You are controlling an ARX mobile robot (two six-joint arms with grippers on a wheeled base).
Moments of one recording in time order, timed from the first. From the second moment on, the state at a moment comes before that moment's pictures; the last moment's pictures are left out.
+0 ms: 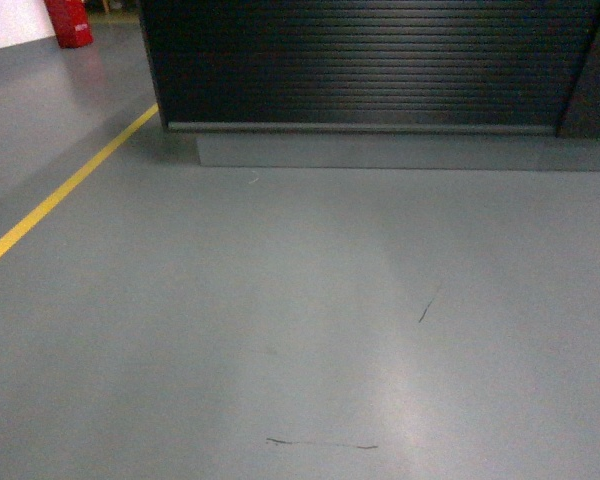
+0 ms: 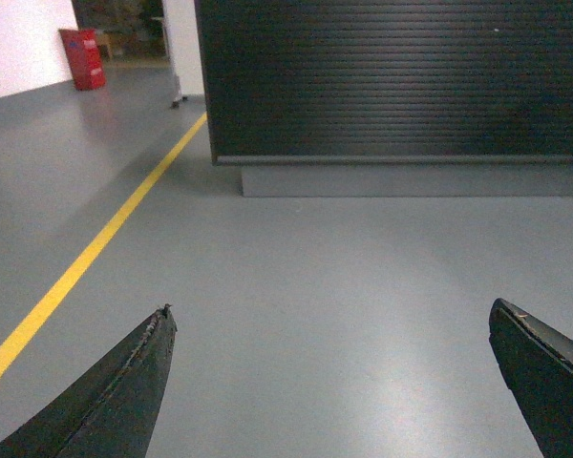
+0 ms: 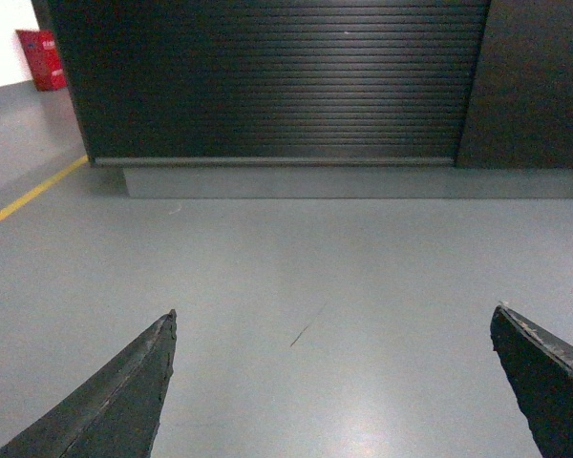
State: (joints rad) left arm 0.00 0.01 0.01 0.00 0.00 -0.01; right arm 0.00 0.00 0.01 0.00 0.00 0.00
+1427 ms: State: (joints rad) left arm 0.00 0.01 0.01 0.00 0.00 -0.01; right arm 0.00 0.00 0.01 0.00 0.00 0.00
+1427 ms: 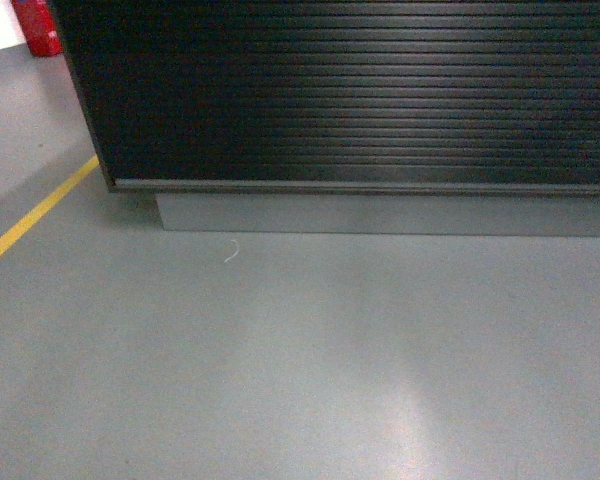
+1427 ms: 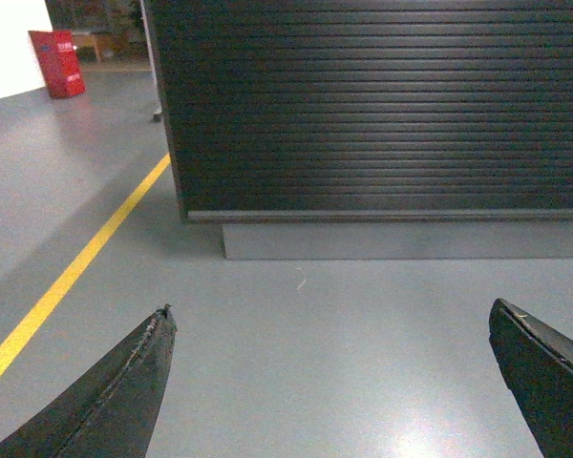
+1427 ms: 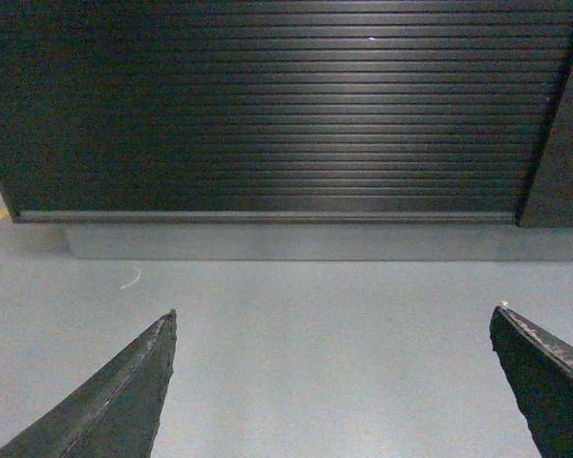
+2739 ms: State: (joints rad) left arm 0.00 0.01 0.01 0.00 0.00 -0.01; right arm 0.00 0.00 0.01 0.00 0.00 0.00
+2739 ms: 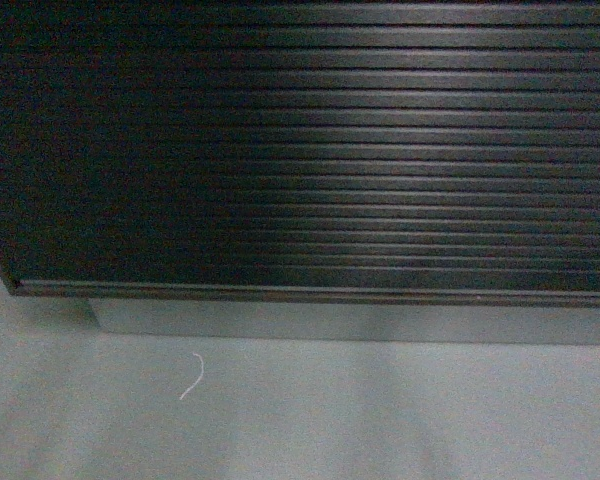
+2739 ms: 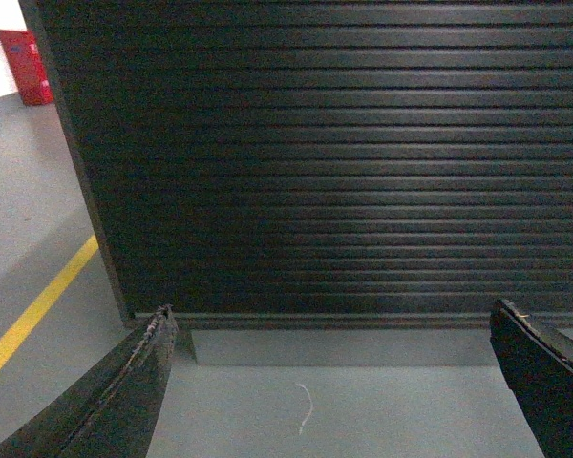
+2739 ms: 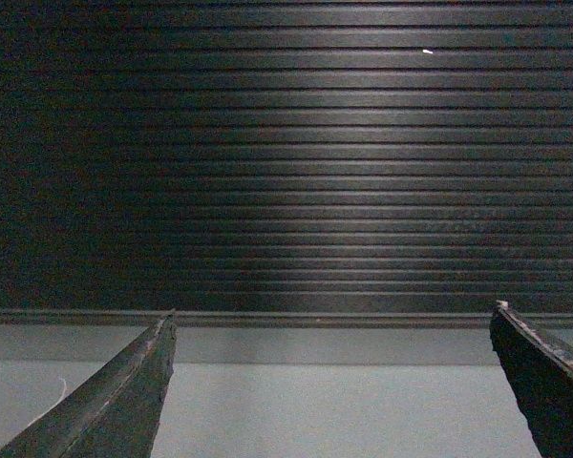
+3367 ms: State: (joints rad) left arm 0.00 0.01 0.01 0.00 0.00 -0.01; right arm 0.00 0.00 0.01 0.00 0.00 0.00
